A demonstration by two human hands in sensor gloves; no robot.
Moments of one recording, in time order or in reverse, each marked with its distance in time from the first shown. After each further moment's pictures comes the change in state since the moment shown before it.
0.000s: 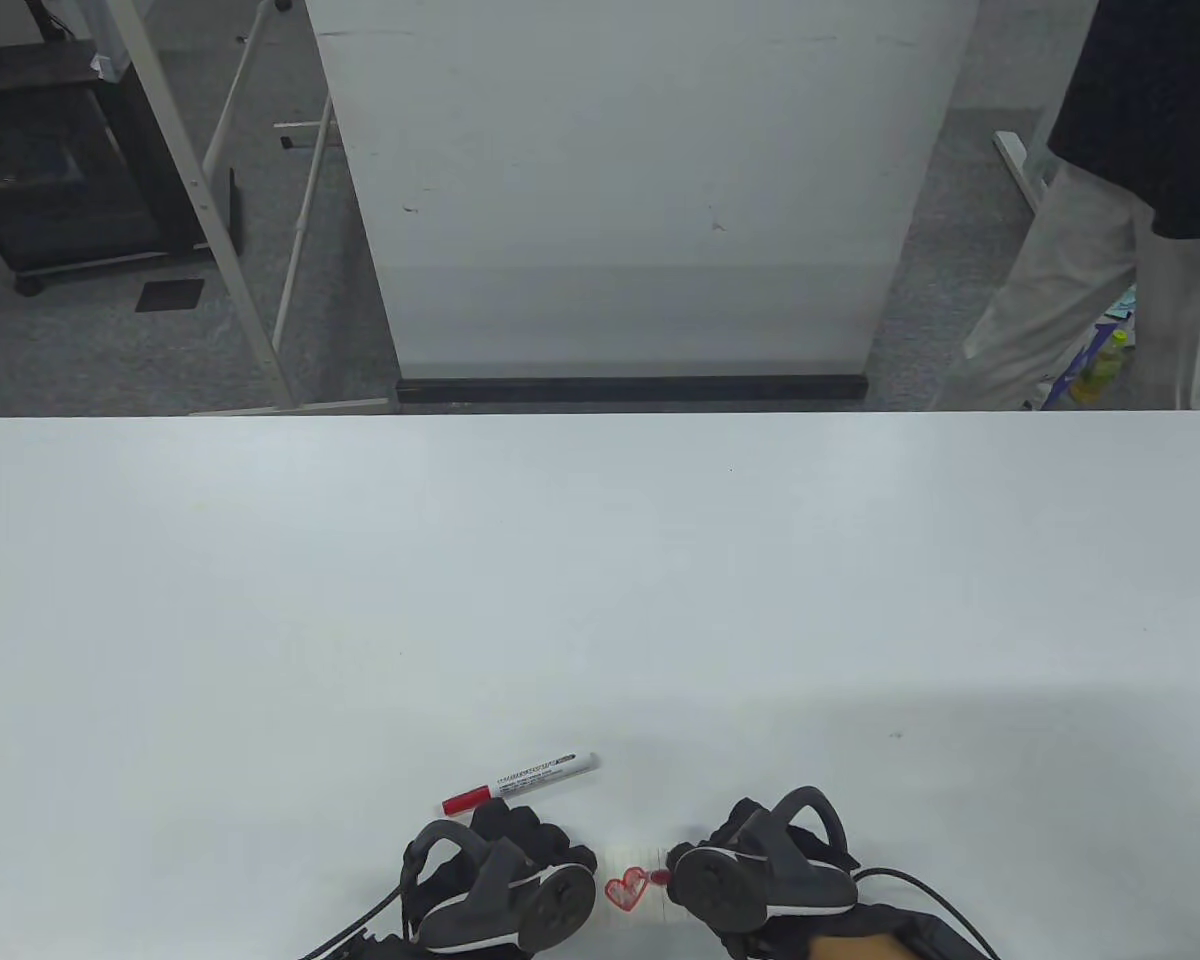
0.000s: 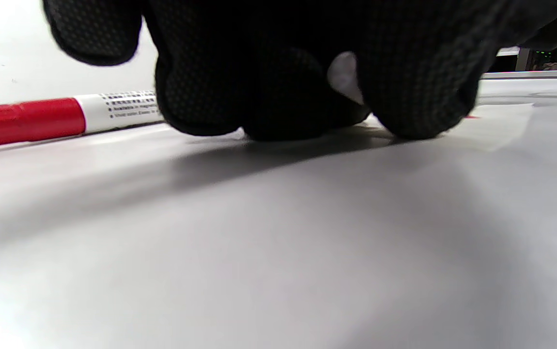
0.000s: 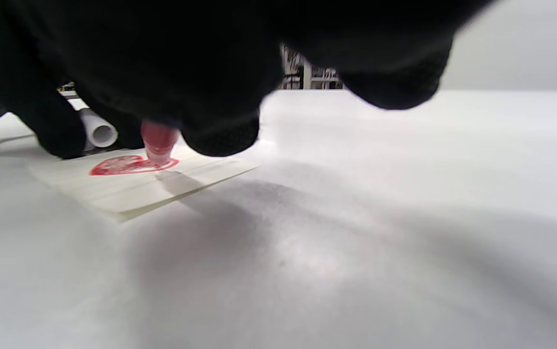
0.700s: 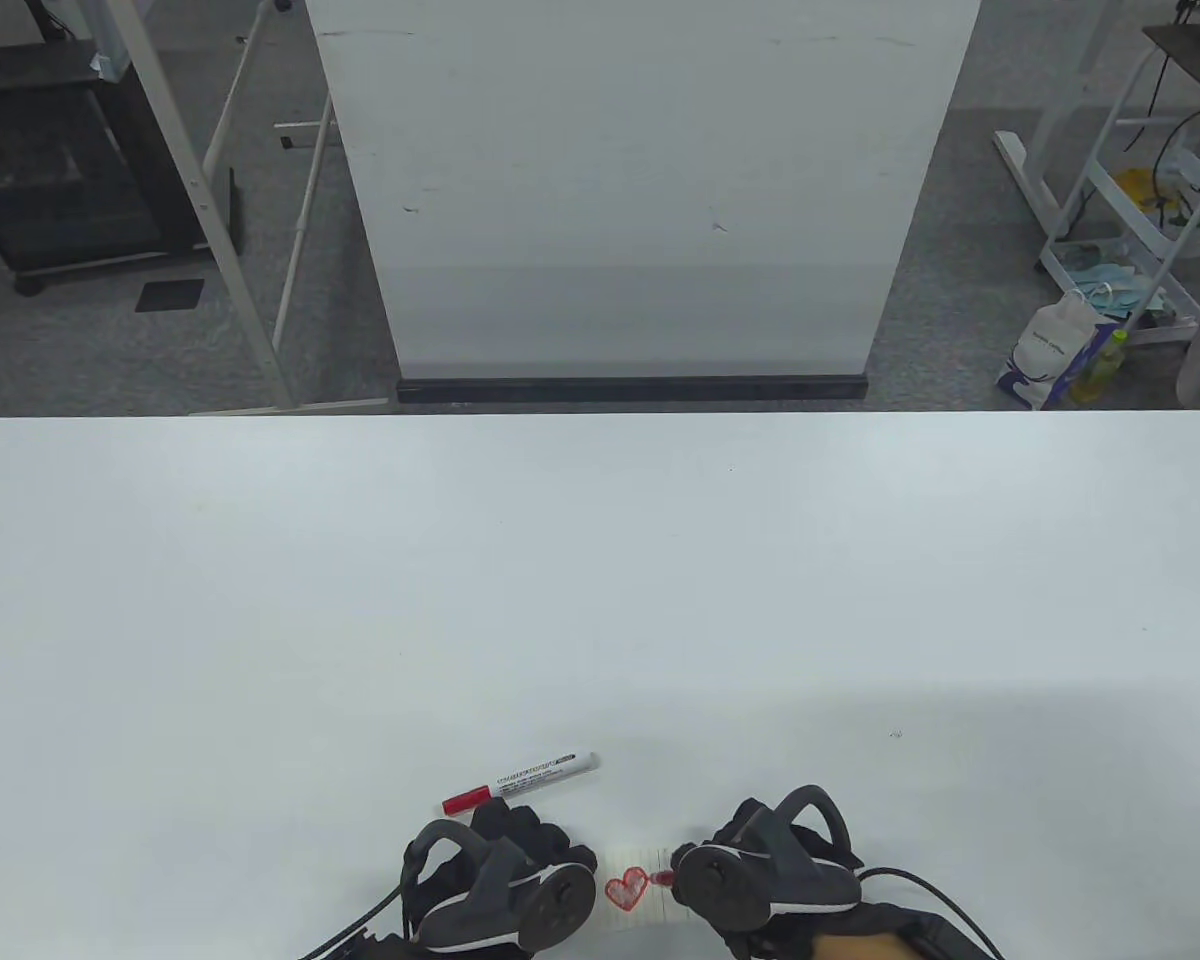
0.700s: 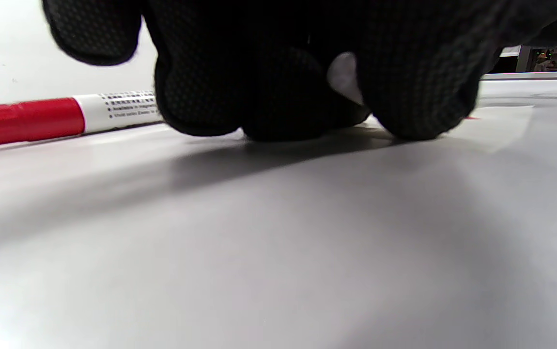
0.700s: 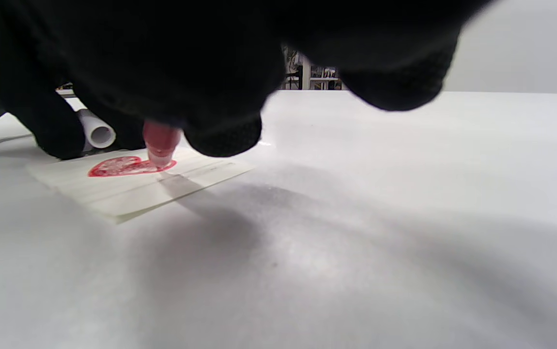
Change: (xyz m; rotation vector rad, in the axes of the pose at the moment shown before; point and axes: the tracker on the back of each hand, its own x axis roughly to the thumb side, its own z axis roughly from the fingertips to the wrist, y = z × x) left_hand 0.000 0.000 0.000 0.001 0.001 0.002; right_hand 0.001 -0.002 0.001 -0.011 0.006 0.018
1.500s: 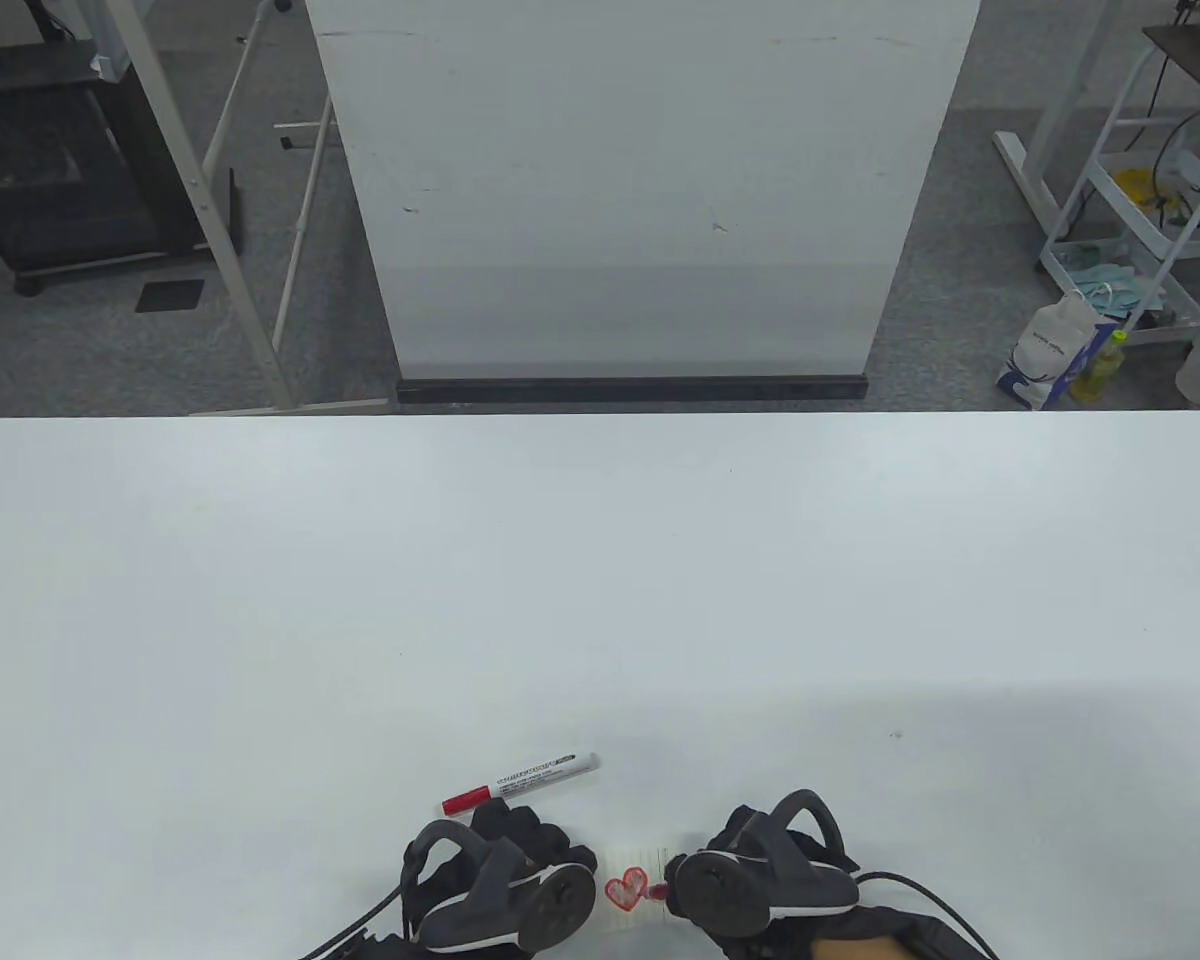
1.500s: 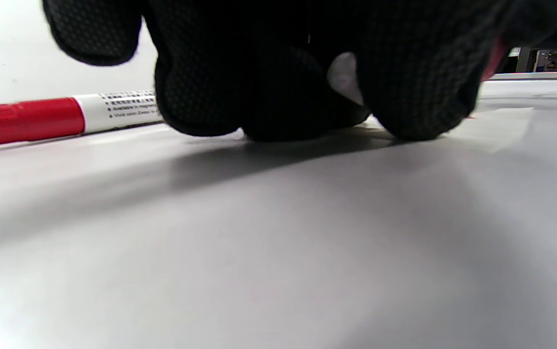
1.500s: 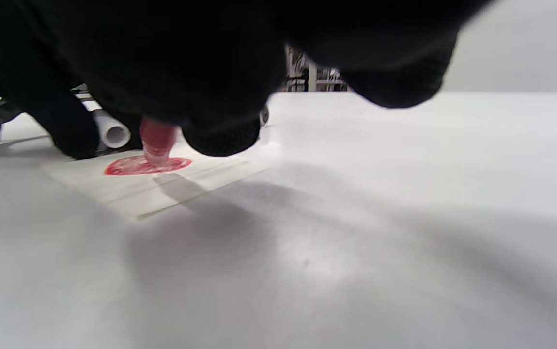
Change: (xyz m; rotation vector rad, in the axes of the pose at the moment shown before) left_hand 0.000 0.000 0.000 0.000 0.000 0.001; right_hand 0.005 0.000 -0.001 -0.045 0.000 0.036
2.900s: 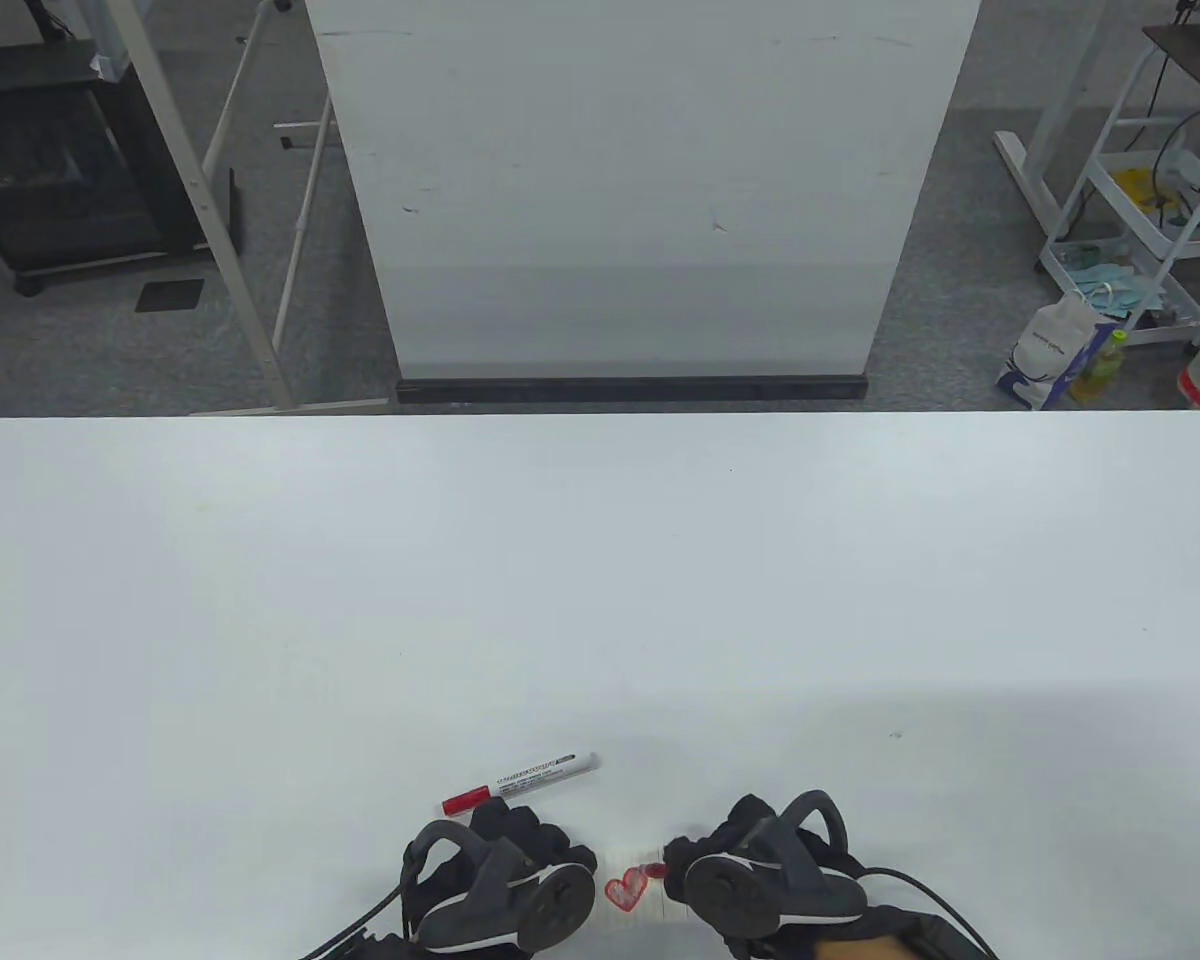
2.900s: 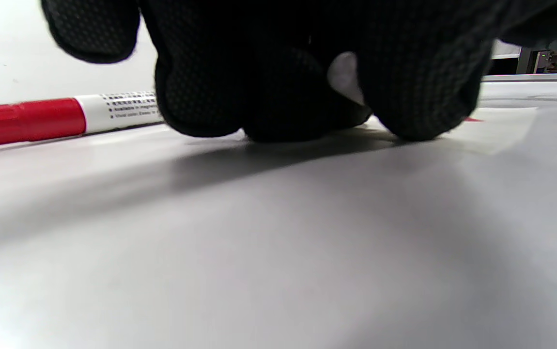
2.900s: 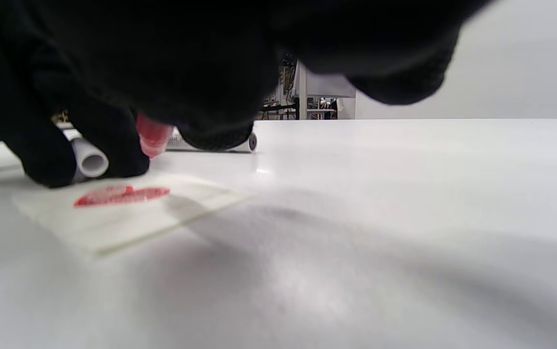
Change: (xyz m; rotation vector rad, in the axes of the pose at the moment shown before) left_hand -0.001 0.000 0.000 0.005 0.000 0.005; right_hand -0.008 -0.008 0.005 -0.086 0.019 -0.076
